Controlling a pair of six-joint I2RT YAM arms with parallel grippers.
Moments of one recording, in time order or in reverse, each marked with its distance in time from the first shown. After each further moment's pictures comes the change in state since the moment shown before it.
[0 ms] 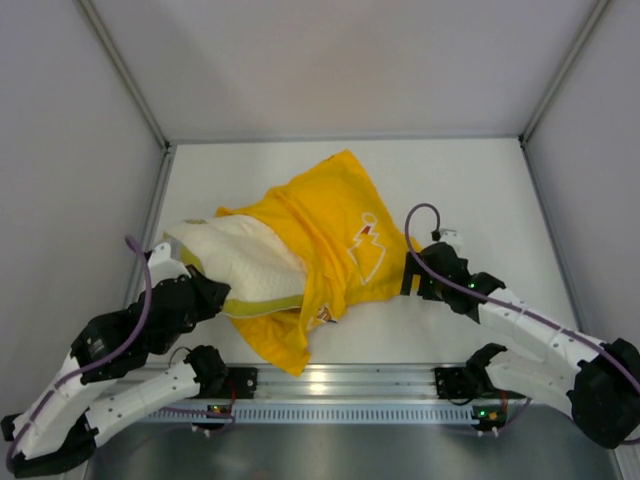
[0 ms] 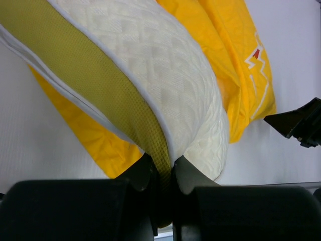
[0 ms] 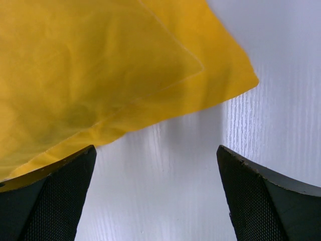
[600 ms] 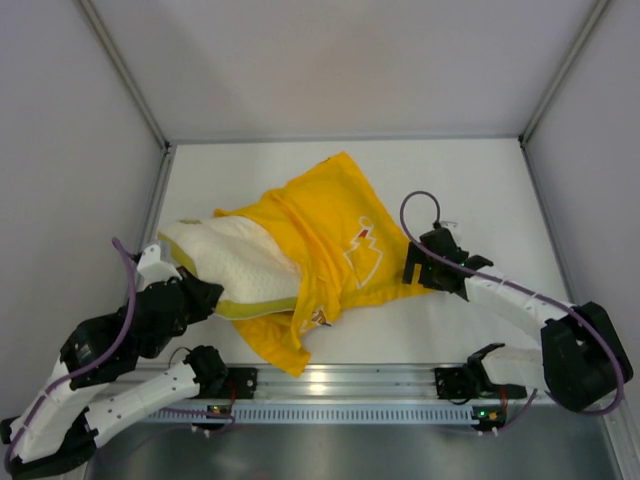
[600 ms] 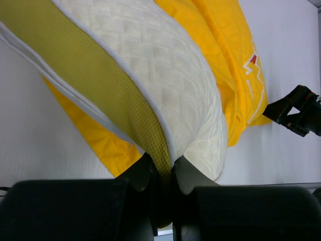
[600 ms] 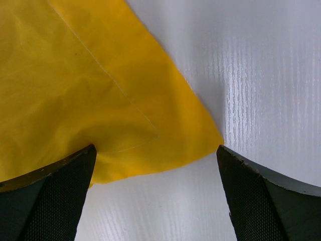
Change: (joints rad) left arm 0.000 -0.023 0.054 -0.054 -0.014 0.000; right arm -0.146 0.206 0.066 0.067 -0.039 -0.041
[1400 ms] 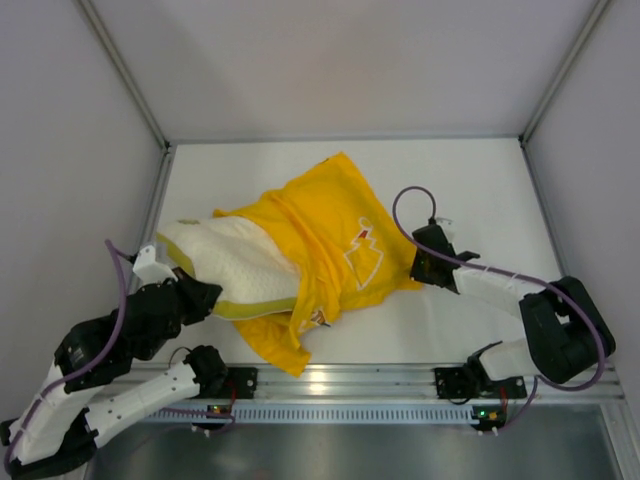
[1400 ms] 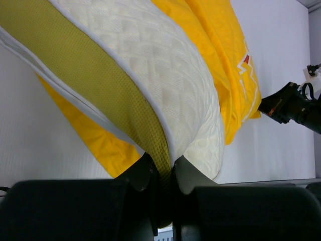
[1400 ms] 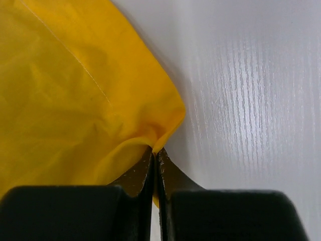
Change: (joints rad) left arm 0.000 -0.010 0.009 -0.002 0.010 0.000; right arm 0.004 0.167 0.015 0.186 0.010 0.067
